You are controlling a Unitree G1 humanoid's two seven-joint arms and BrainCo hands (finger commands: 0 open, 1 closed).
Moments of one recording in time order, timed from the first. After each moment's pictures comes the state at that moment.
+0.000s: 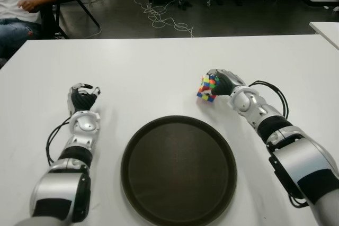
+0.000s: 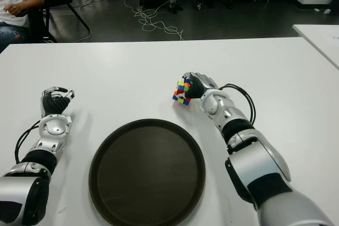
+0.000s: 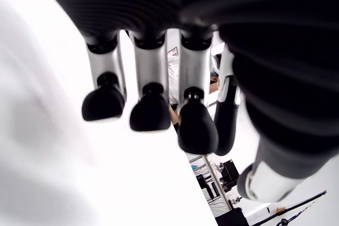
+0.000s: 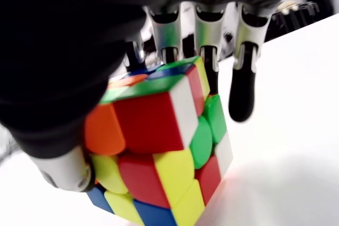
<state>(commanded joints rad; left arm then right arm) -0.62 0.21 0.08 1.16 0.16 -0.22 0.50 -0.88 -0.17 0.36 1.27 -0.51 -0.24 -0.18</state>
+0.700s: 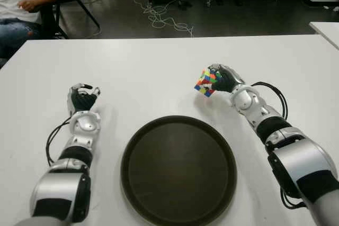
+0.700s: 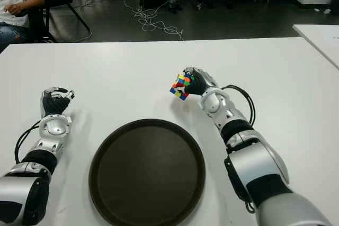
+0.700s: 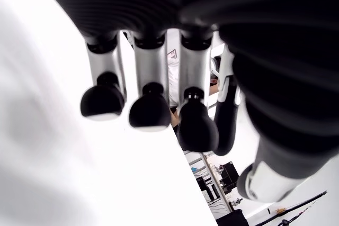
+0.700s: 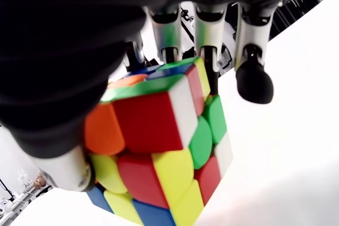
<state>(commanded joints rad) -0.63 0.21 0.07 1.16 0.17 -0.20 0.50 -0.88 -0.17 0.29 1.26 -0.44 -0.29 -0.12</state>
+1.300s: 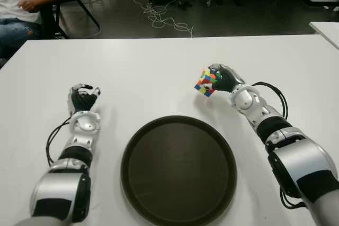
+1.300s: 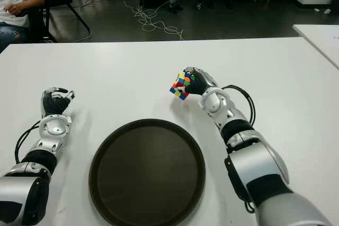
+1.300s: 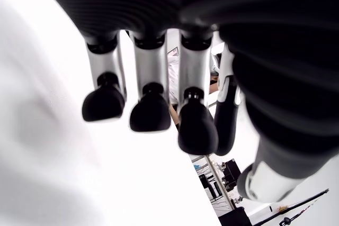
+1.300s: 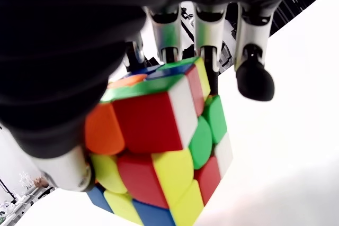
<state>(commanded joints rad) -0.62 0.21 0.08 1.16 0.16 -0.21 0.49 -0.88 -0.17 0.28 1.25 -0.44 -0.29 -0.13</state>
